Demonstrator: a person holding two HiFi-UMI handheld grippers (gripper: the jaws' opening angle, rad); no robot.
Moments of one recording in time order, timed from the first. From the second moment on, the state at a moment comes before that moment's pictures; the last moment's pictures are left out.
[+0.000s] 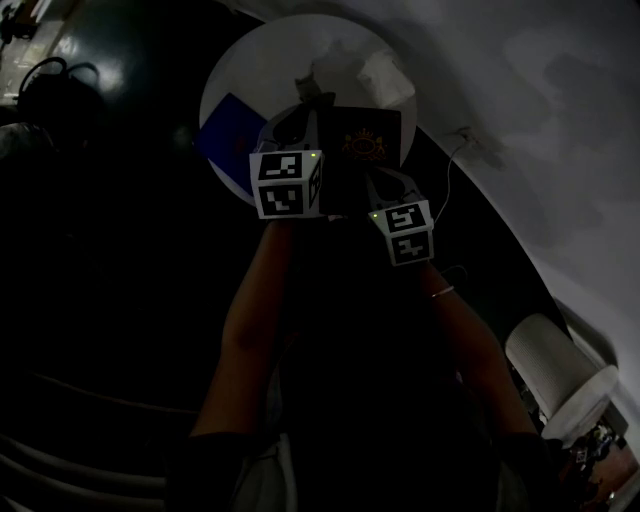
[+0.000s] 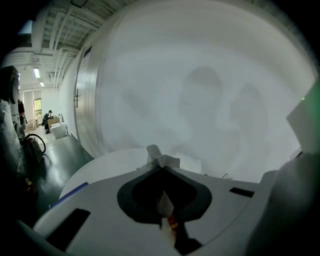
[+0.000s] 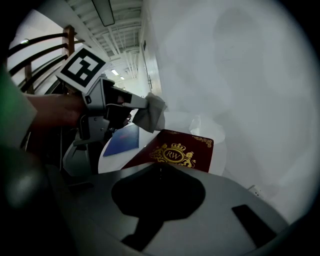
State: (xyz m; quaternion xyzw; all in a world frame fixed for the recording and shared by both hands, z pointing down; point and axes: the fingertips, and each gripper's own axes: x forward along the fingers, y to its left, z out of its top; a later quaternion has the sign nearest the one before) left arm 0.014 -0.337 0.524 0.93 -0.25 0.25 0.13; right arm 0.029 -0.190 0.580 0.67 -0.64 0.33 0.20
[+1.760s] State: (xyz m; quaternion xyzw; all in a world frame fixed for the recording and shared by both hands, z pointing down) left arm -0.060 -0.156 0.438 0.93 -0.32 0.18 0.09; right arm 0.058 -0.086 0.447 0.70 -0.68 0.18 0.10
